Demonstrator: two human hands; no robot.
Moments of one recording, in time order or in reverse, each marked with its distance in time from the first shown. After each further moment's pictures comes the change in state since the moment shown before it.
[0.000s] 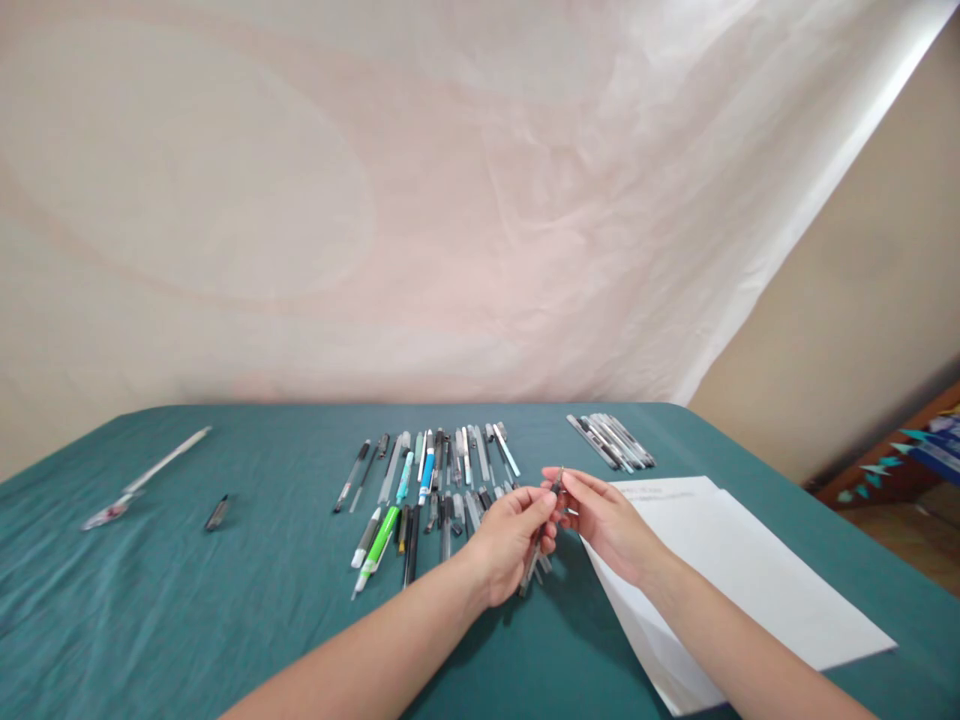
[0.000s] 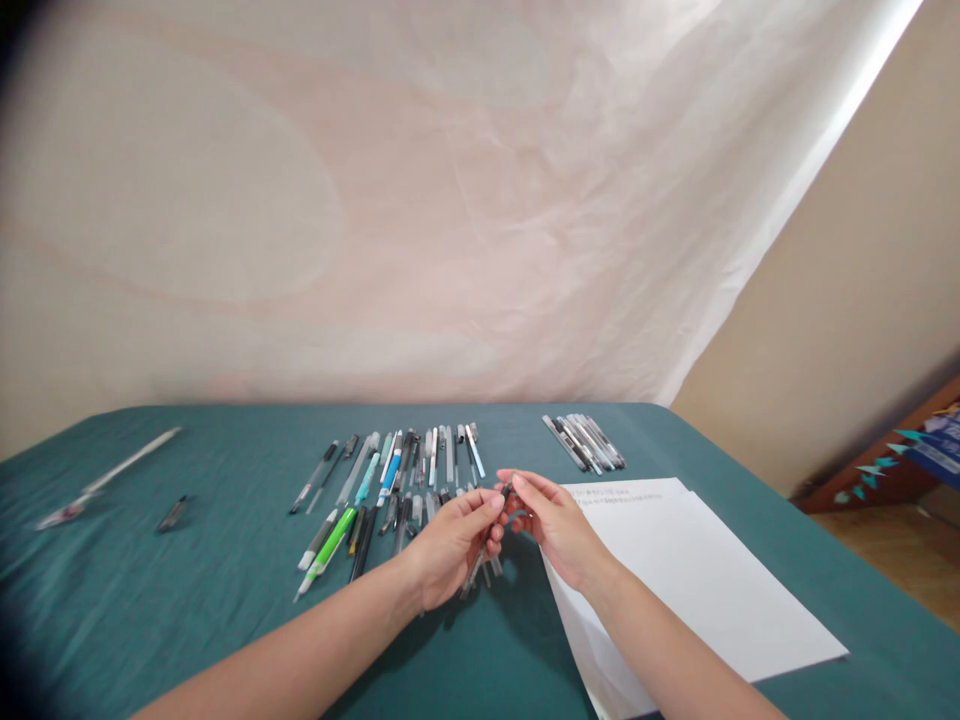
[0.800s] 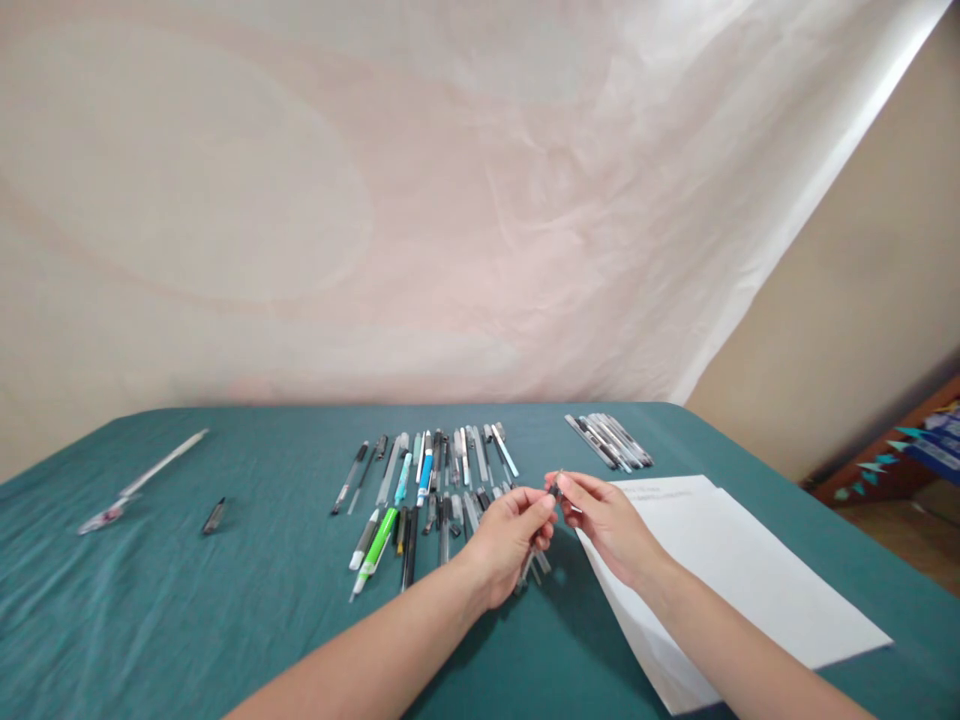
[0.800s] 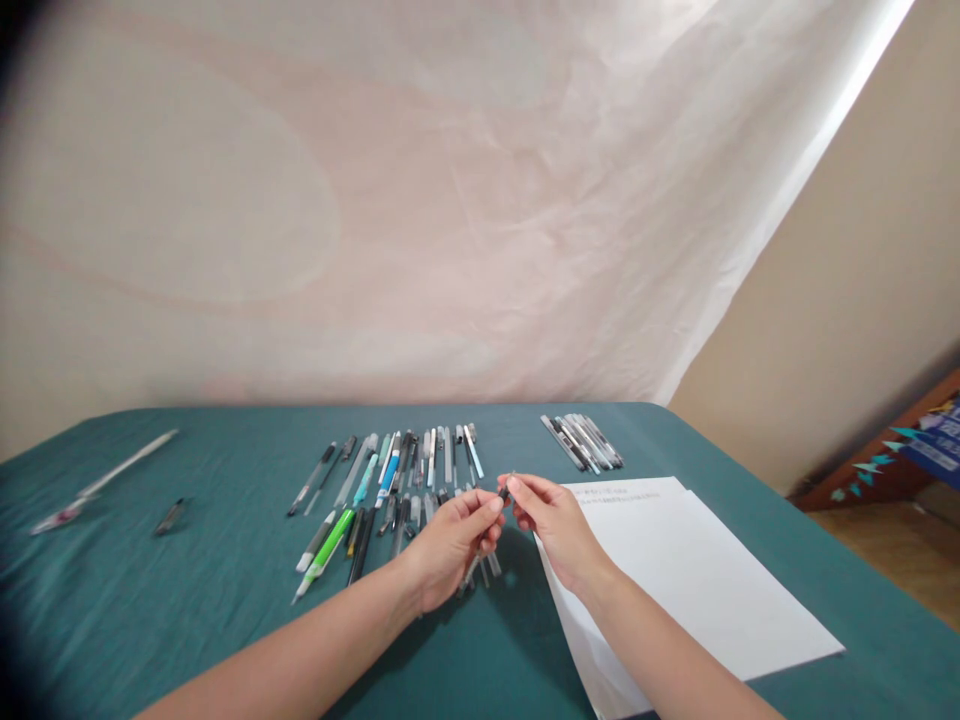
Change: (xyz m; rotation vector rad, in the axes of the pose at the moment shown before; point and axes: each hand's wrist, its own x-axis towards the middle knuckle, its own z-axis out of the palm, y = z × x) left_hand -0.001 -0.002 0.000 0.056 0.041 0.050; right_hand 0.000 0.001 0.001 -0.255 0.107 -0.087
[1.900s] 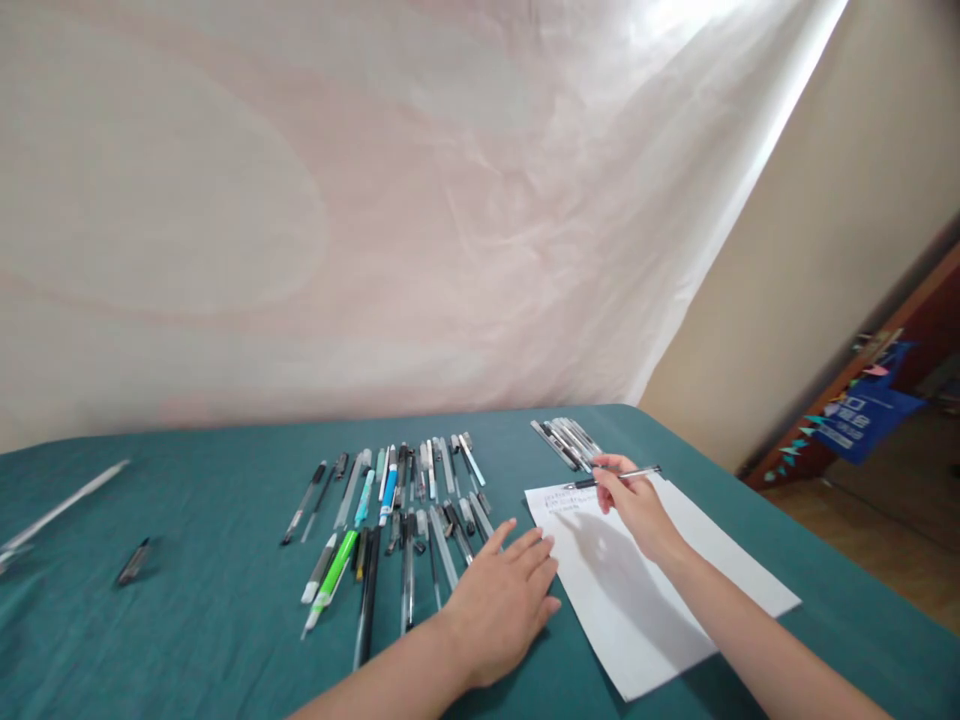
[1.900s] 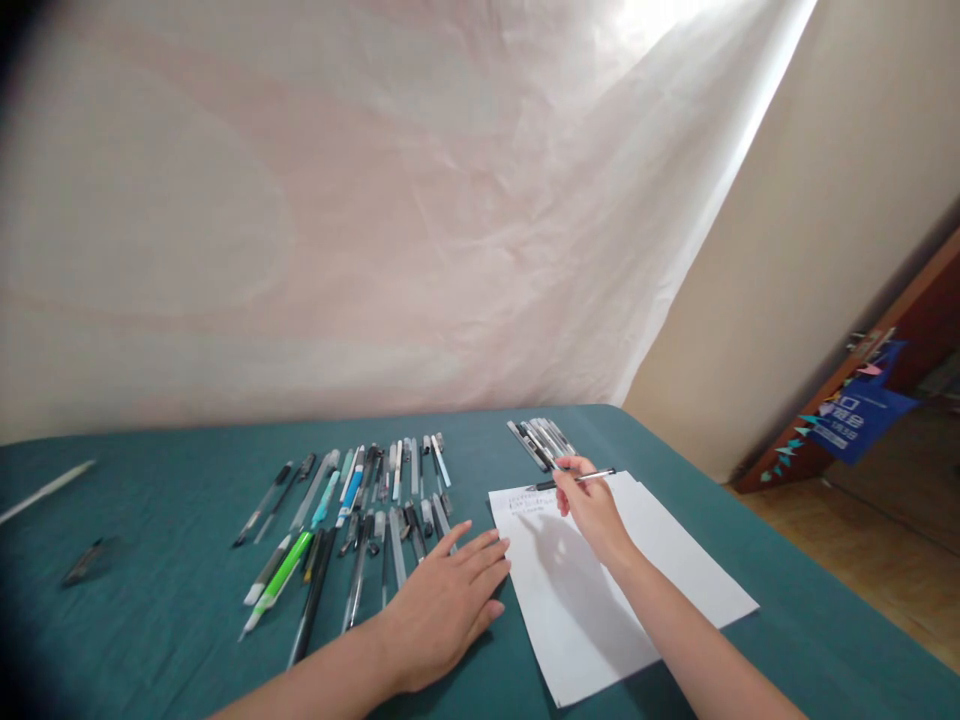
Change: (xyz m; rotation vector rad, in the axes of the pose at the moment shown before) left_hand -0.027 -0.006 0.006 1.777 -0.491 0.651; right_hand 0.006 -0.007 -0.095 -0.271 0.380 -0.177
